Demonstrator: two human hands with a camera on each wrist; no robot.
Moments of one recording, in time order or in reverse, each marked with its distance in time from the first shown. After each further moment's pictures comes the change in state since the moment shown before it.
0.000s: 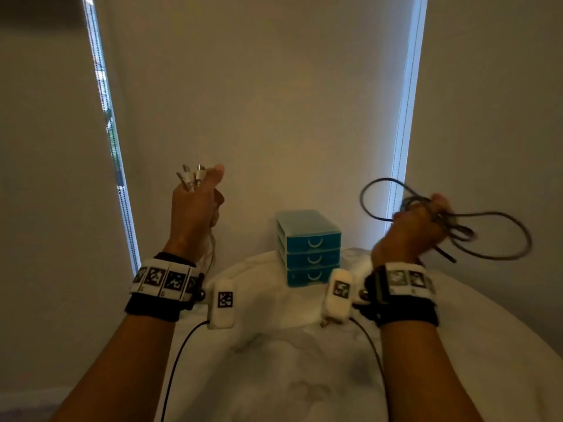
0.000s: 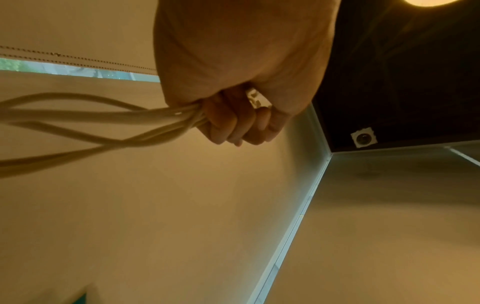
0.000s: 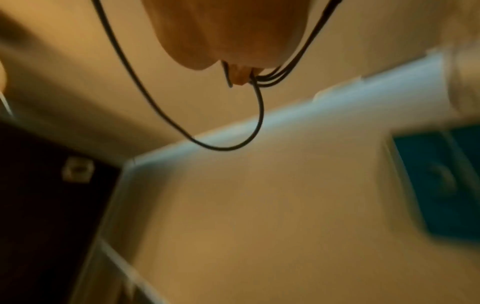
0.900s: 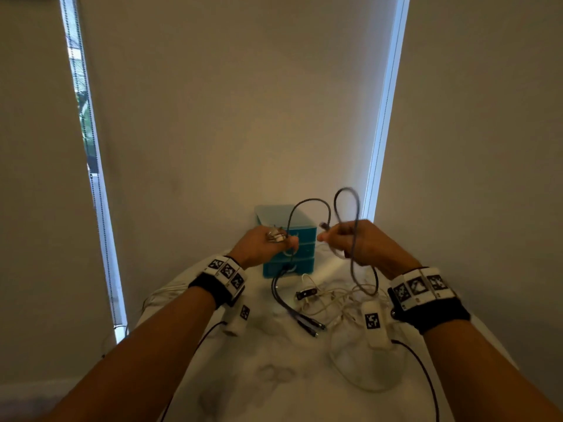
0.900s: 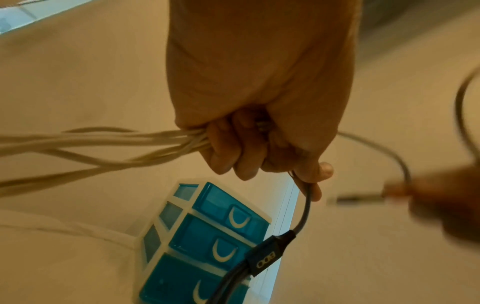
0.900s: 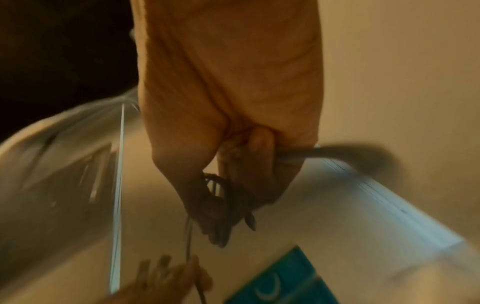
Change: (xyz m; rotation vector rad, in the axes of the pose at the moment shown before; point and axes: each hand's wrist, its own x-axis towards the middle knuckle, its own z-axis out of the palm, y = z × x) left_hand -0.033 -0.121 0.085 0.770 -0.806 0.023; right_hand 0.026 -0.046 -0.048 -1.239 -1.292 0.191
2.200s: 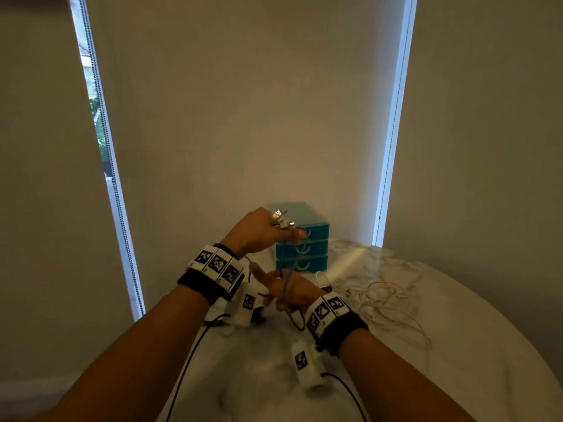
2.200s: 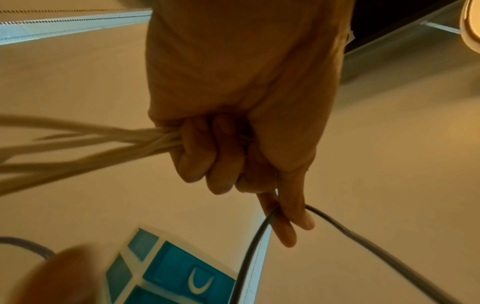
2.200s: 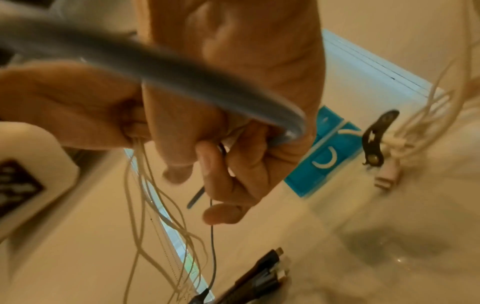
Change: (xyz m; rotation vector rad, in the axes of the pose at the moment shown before) left_hand -0.015 0.024 -0.049 0.028 0.038 -0.078; right_hand 0.024 -0.003 0.184 -0.032 -0.371 0.242
